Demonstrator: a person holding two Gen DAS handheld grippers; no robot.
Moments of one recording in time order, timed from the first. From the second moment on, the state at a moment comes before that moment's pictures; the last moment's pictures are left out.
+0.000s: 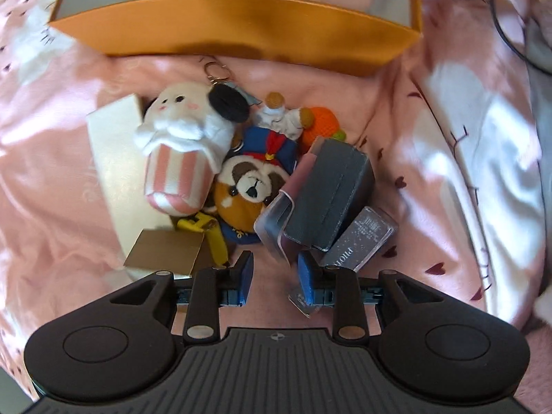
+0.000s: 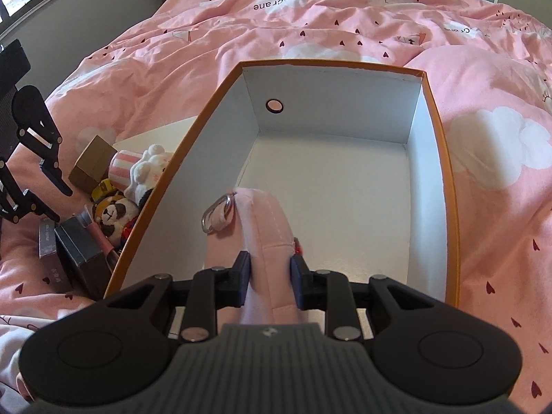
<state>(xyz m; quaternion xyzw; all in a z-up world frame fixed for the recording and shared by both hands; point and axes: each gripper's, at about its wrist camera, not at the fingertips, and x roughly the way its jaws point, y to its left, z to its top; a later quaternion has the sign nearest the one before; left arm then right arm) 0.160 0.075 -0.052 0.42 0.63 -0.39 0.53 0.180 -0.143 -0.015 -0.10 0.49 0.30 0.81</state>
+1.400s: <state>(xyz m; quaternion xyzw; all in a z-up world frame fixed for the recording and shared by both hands) 0.131 0.083 0.014 0.28 0.58 -0.24 0.73 0.191 -0.136 -0.025 -0.11 0.51 0.31 0.79</state>
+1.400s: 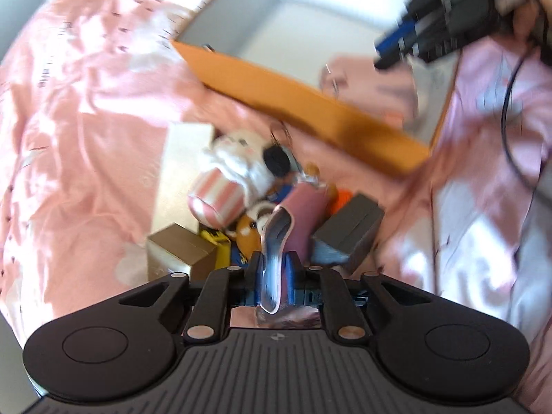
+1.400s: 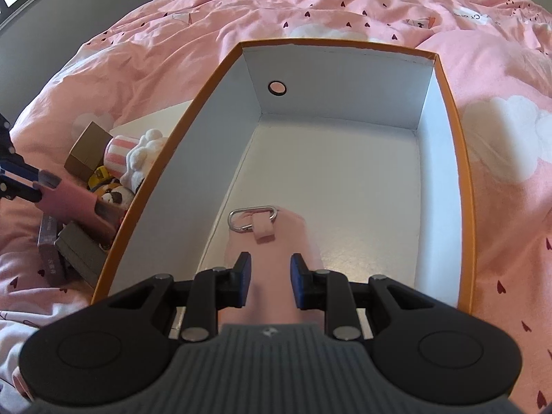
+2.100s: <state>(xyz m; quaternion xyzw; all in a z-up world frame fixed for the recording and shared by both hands) 0.144 0.098 -0.014 0.07 0.59 -0.13 0.80 0.183 -0.072 -0.062 -0.28 0.53 0.33 0.73</state>
